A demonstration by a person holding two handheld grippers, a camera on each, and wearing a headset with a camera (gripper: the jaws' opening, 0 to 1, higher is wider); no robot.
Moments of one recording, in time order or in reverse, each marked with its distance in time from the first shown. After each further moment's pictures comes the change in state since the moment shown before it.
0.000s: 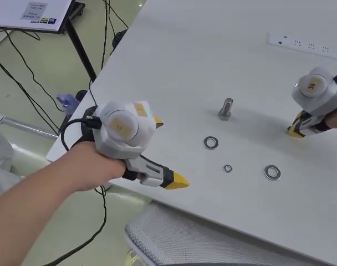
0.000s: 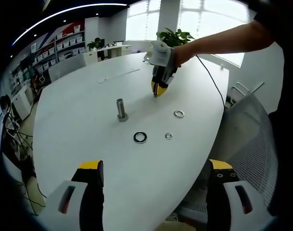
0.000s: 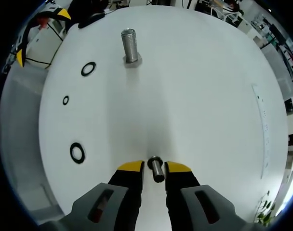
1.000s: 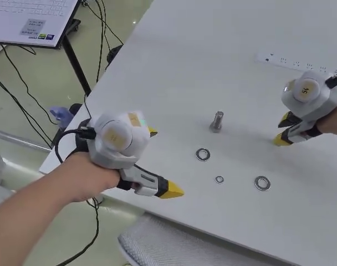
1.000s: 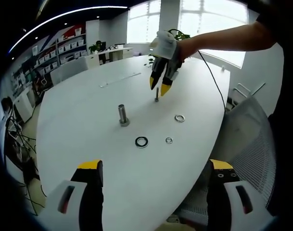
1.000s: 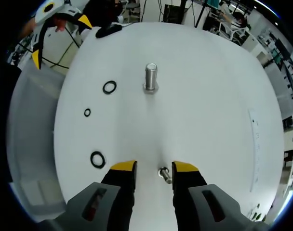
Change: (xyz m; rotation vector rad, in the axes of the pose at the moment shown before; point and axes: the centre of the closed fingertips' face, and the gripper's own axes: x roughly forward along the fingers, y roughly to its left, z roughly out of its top) left arm -0.006 0.000 0.011 0.009 -0.023 0.024; right arm -0.043 0.021 0.033 -0.098 -0.090 0.015
